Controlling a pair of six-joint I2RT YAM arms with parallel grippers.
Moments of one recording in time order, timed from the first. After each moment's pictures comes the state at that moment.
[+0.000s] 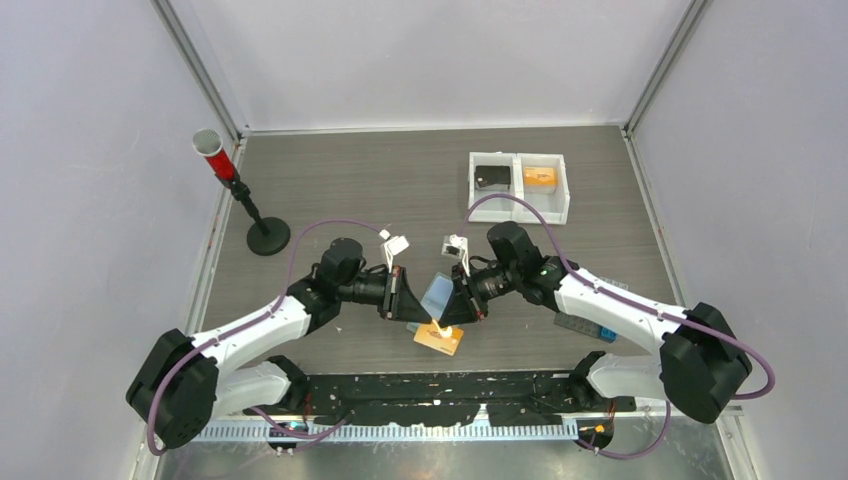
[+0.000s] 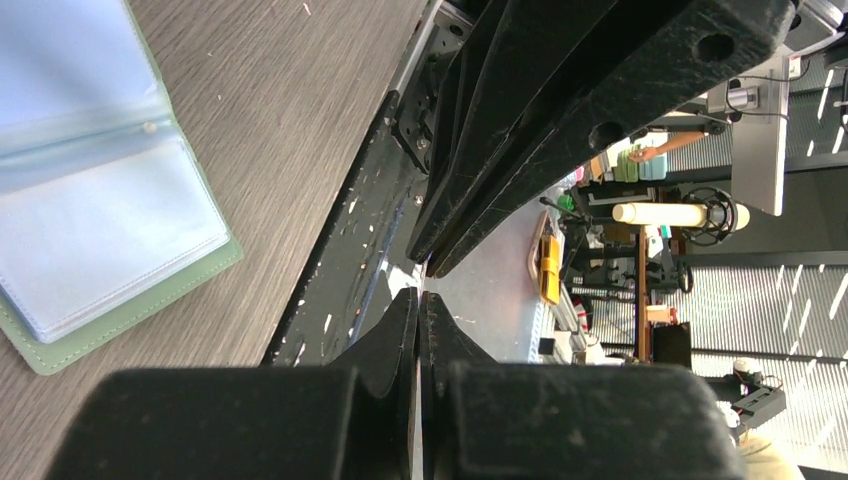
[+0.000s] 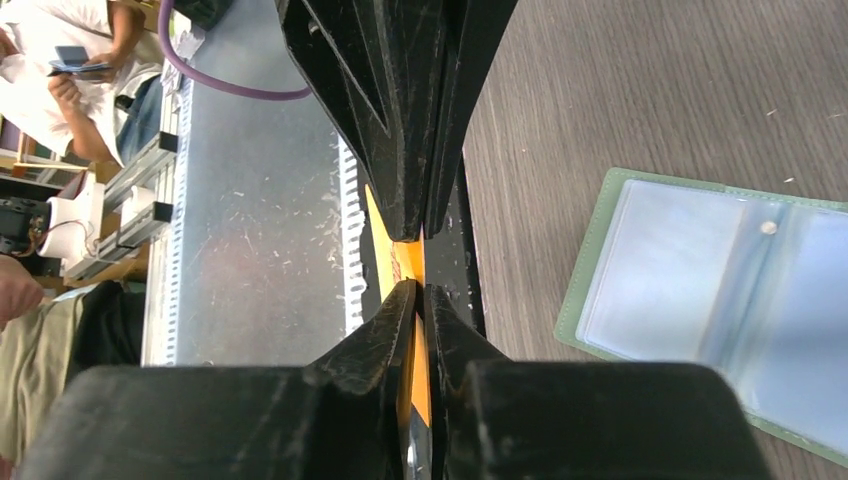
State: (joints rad) left arm -0.66 1.11 0.49 0.19 0.86 -0.75; right arm 0.72 1.23 0.70 -0.14 -0.94 0.13
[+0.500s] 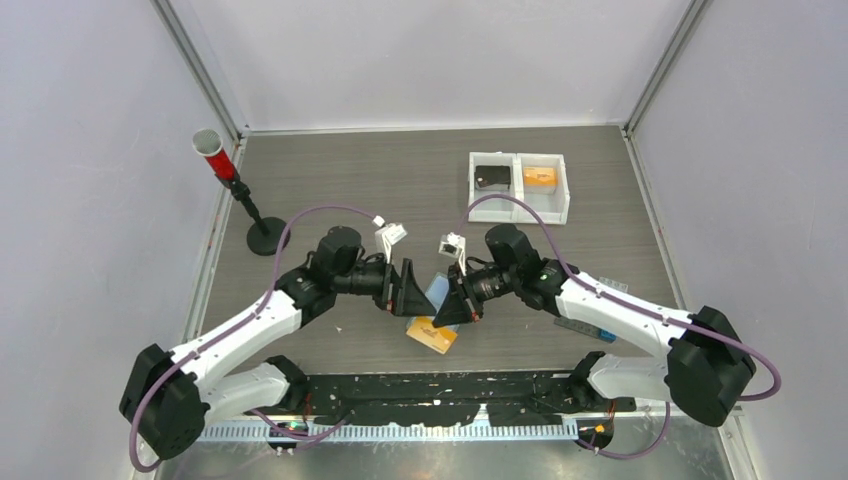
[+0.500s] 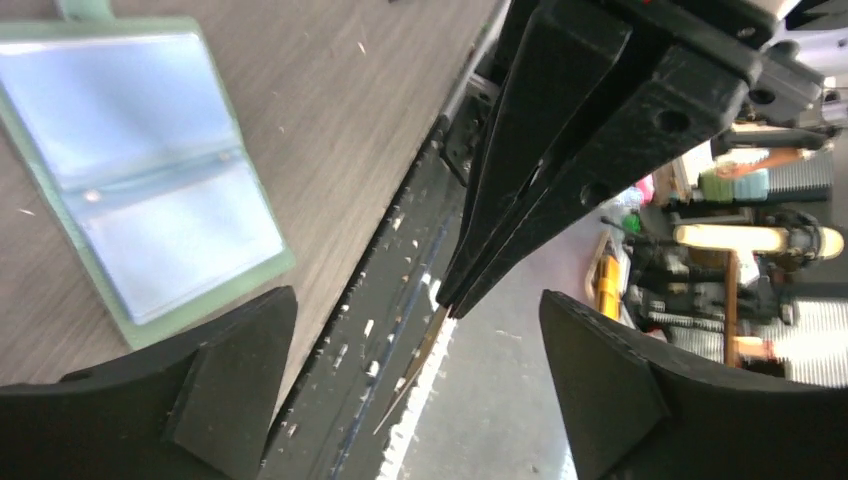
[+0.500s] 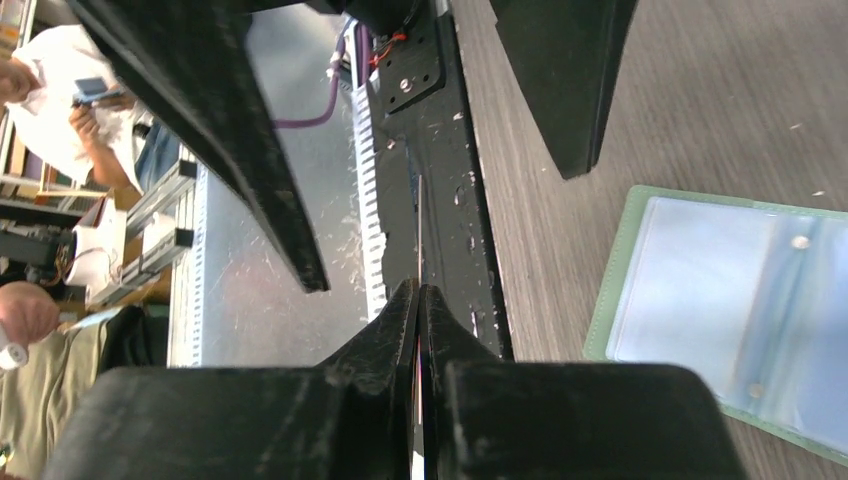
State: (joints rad) left arm -0.66 1.06 0.62 -0.06 0.76 -0.61; right arm 0.76 1.22 0.70 -0.09 -0.91 0.24
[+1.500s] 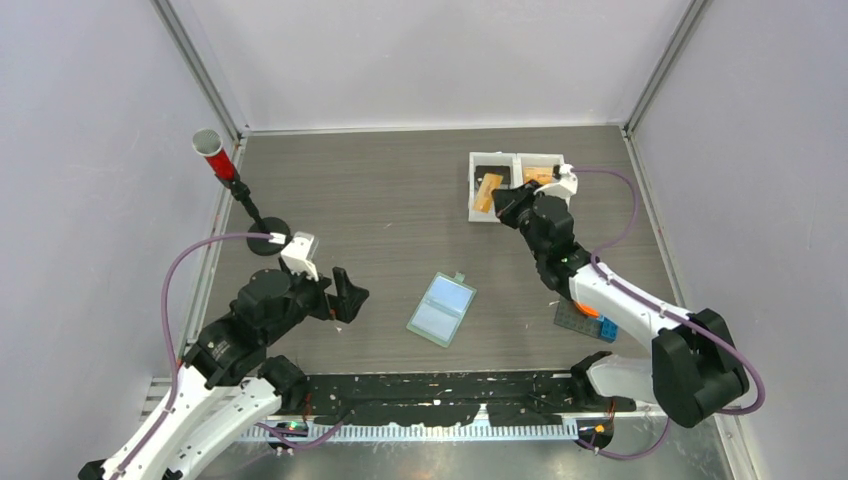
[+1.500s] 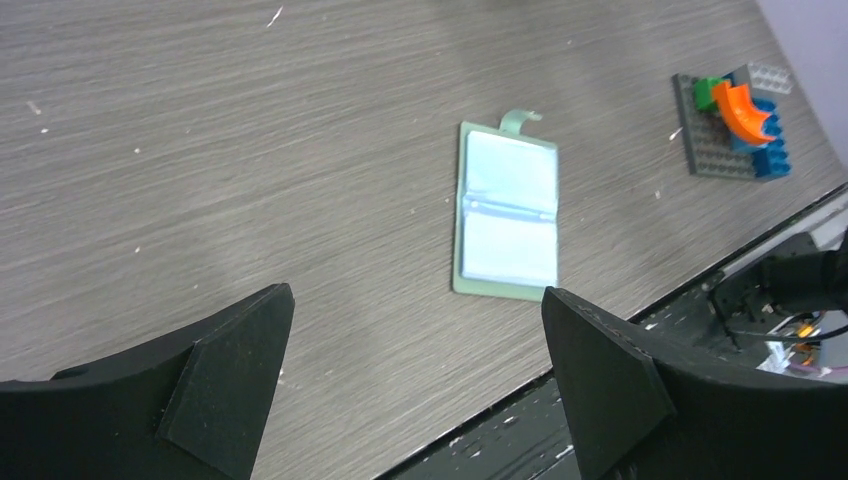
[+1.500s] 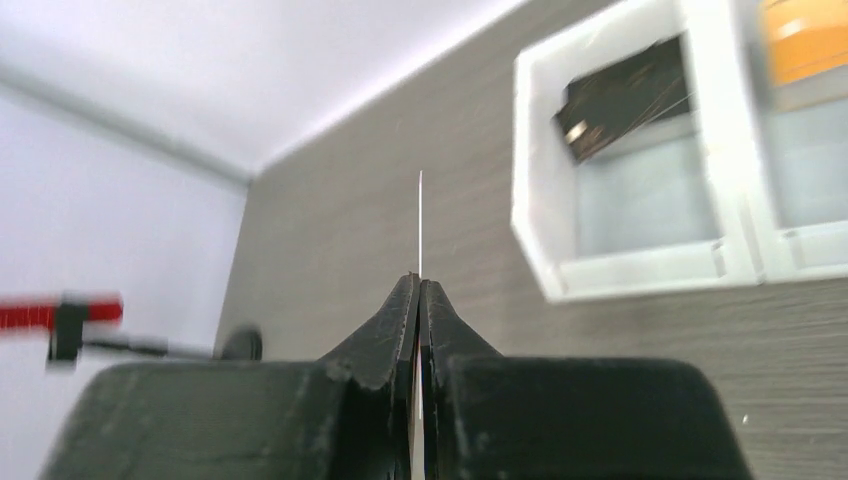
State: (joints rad) left arm -0.66 0.45 0.70 -0.66 -0.06 -0.41; right arm 0.46 1.22 0.66 0.38 0.16 0.77
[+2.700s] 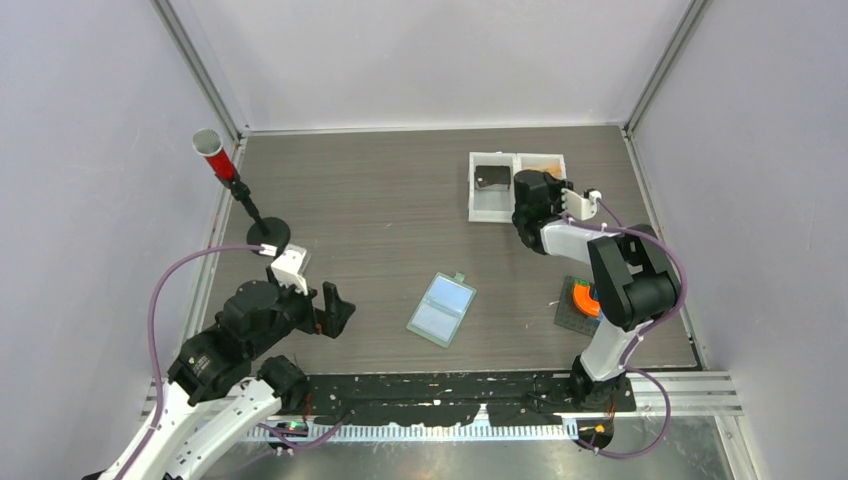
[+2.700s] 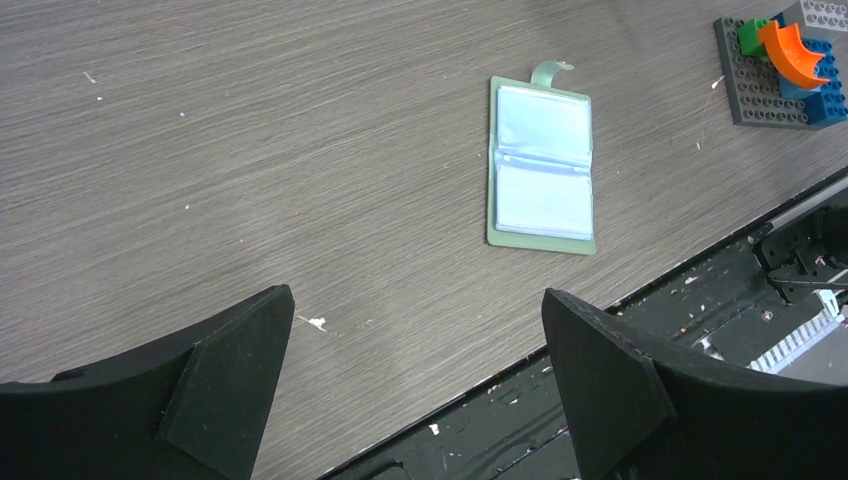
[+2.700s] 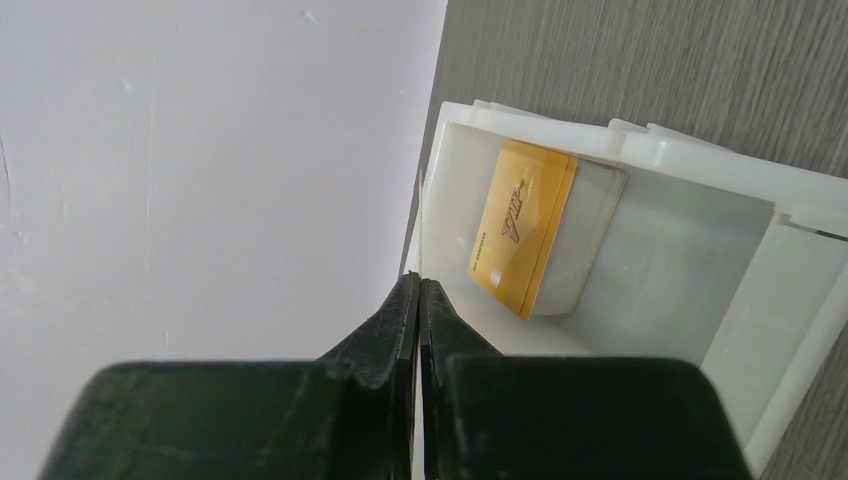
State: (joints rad) left arm -0.66 0.36 0.75 -0.86 -0.08 -0.33; right arm 0.32 1.74 0.89 0.45 0.93 1.50
